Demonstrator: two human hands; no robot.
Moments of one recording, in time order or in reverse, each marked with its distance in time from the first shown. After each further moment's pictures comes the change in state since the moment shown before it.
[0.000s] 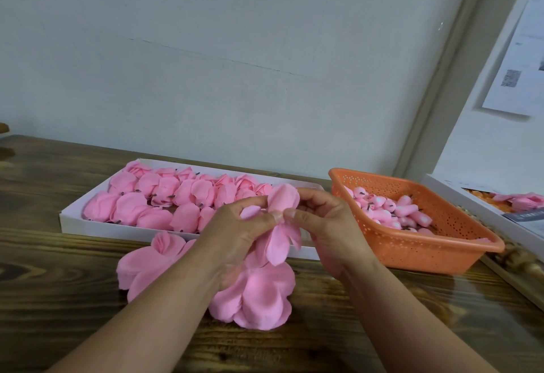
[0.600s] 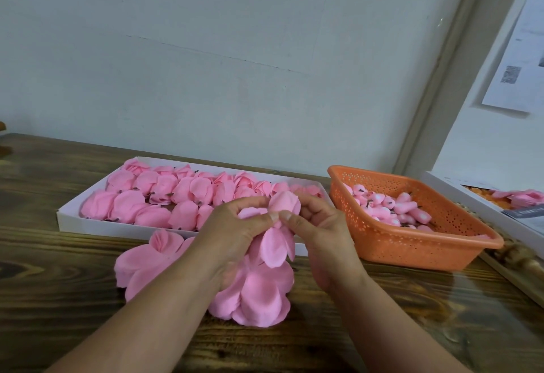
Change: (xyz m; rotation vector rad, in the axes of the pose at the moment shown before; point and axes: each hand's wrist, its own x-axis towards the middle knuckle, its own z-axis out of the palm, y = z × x) left_hand -0.004 0.004 0.006 0.021 0.137 -0.048; right_hand -0.014 0.009 0.012 -0.014 0.087 -0.025
